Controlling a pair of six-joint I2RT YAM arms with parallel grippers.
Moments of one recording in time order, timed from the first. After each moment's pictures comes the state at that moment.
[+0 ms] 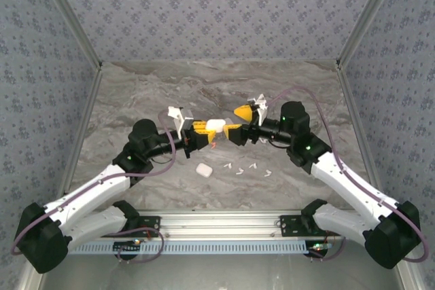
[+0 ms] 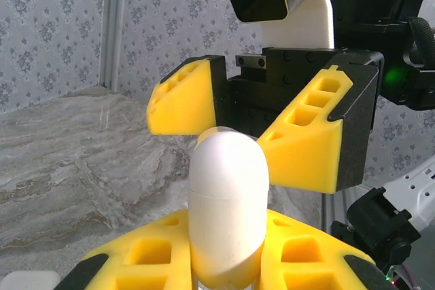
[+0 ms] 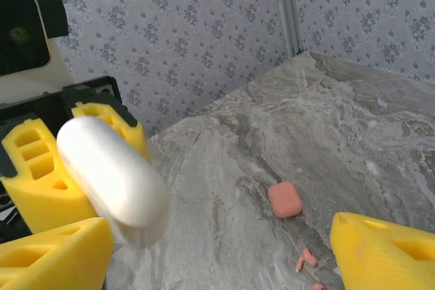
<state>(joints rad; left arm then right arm) -0.70 0.96 0.61 0.36 0.55 -0.27 0.58 1.03 0.80 0.07 -0.56 0.19</state>
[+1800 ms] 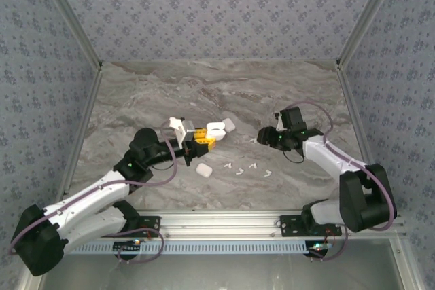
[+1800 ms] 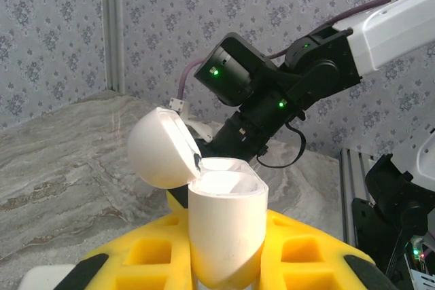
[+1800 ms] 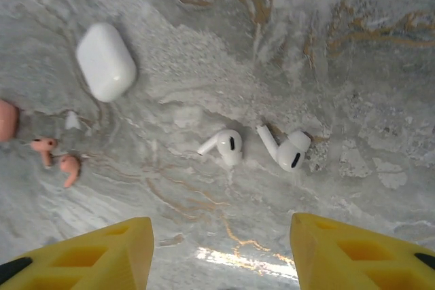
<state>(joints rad) -0.75 0.92 0.52 0.40 0.50 -0.15 0.29 1.33 0.71 -0.35 -0.24 0.52</state>
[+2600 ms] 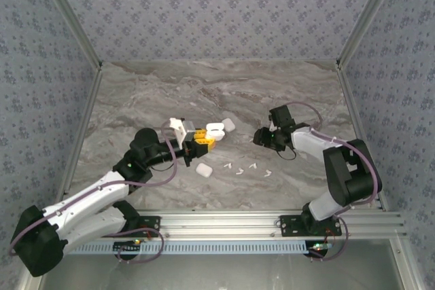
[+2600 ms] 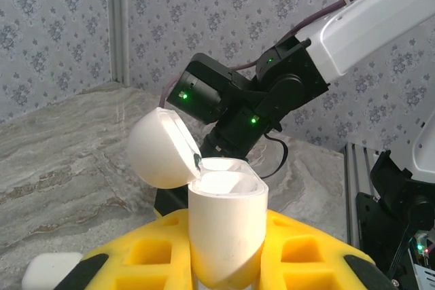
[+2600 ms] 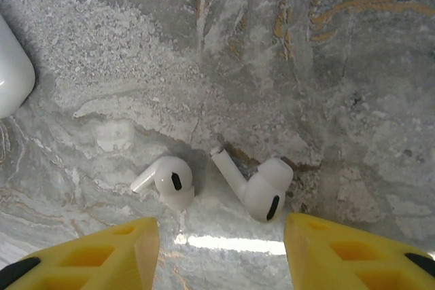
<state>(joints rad) -0.75 0.91 0.52 0.36 0.48 -0.14 0.33 1.55 0.78 -0.31 -0.18 0.54</state>
